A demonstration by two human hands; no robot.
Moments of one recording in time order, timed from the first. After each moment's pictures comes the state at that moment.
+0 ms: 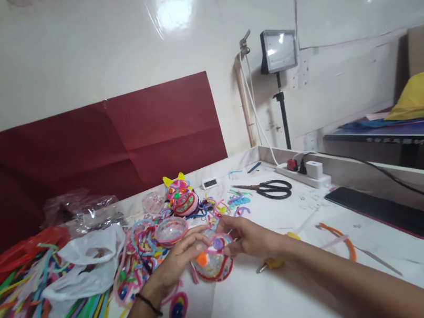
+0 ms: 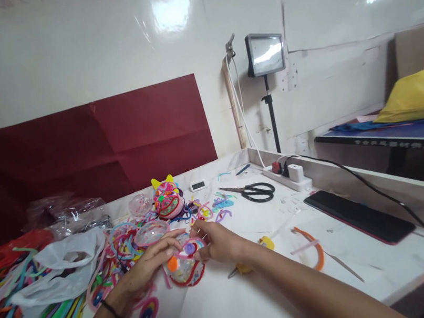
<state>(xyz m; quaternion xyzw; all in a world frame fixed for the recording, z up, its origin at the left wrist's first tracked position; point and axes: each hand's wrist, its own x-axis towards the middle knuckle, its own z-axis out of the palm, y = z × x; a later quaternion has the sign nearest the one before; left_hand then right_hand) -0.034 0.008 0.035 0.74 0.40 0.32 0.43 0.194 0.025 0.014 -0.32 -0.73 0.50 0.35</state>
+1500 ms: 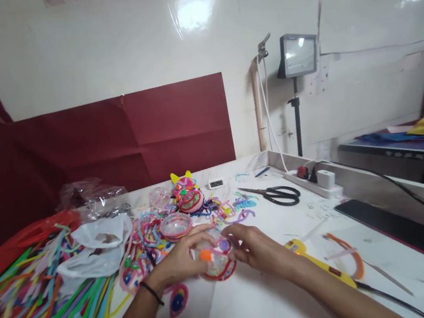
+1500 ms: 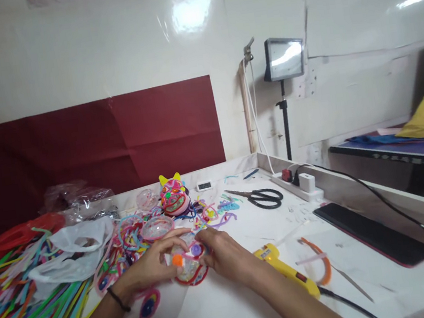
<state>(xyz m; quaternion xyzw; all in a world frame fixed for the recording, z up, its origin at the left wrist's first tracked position) -0.034 0.006 0.031 0.83 0.38 0.28 0.30 0.195 -0.002 0.022 -0.35 -0.85 0.21 0.32</state>
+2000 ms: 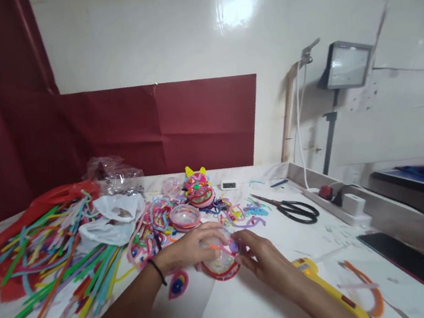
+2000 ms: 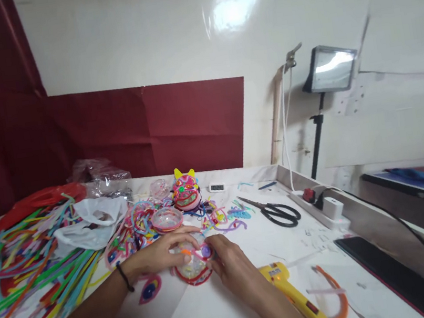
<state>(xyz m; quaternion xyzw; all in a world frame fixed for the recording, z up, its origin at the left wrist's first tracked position) -0.033 -0.001 0.036 0.84 0.36 0.26 0.31 0.196 -0.001 0.001 -0.33 -0.86 0.18 0.33</state>
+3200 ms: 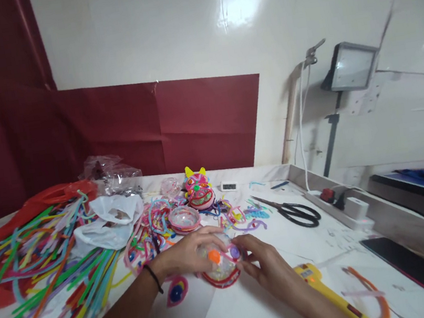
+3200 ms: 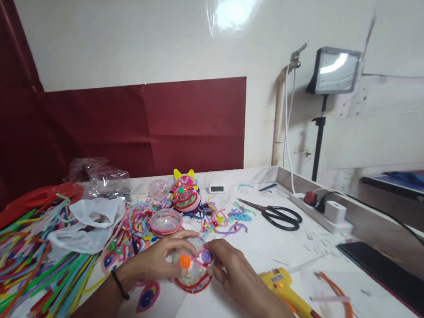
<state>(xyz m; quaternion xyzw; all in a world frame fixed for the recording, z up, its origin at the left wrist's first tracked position) -0.041 0.005 0.030 0.85 0.36 0.25 0.30 0.196 0.003 -0.010 -0.32 -0.85 0.22 0.36</state>
